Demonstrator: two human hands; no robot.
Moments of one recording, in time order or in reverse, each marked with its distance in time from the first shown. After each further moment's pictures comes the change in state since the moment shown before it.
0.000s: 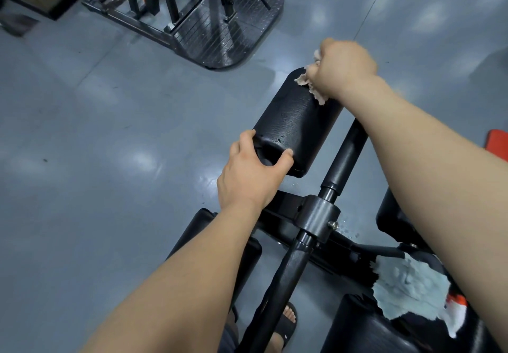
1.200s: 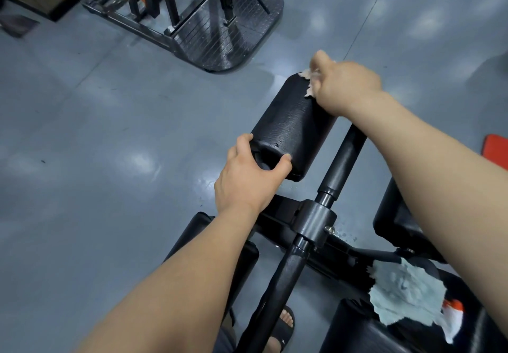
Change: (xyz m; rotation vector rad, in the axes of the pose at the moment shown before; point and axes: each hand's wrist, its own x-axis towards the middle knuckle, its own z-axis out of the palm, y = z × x) left_hand -0.001 0.002 -0.002 0.000 -0.003 -0.011; right_hand -0.023 0.016 0.002 -0.063 -0.043 -0.153
